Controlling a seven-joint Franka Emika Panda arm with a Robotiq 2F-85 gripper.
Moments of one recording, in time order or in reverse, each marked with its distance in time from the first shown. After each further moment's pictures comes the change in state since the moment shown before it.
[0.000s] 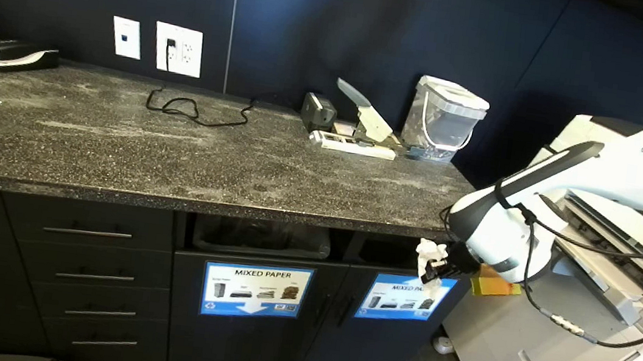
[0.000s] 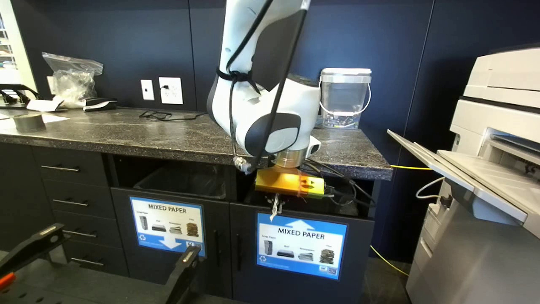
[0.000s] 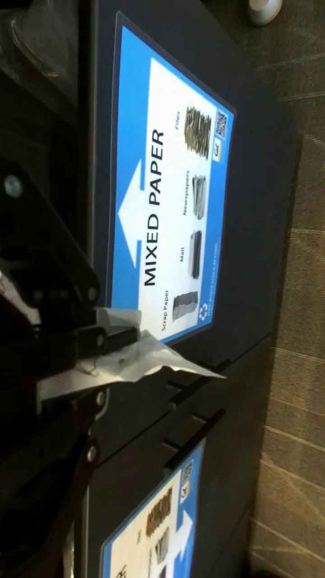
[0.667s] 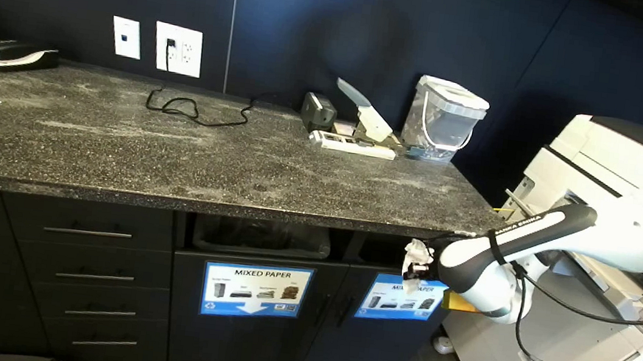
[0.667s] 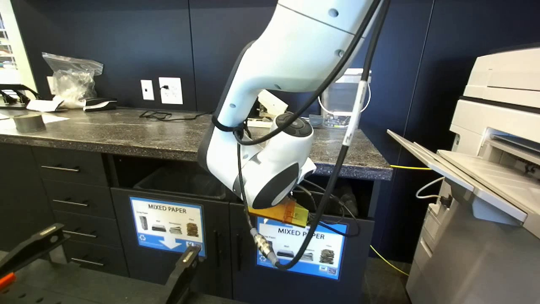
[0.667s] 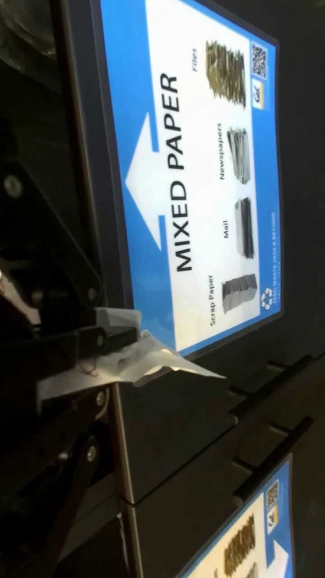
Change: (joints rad) arm -0.147 0.291 0.061 0.101 -0.494 0.280 0.380
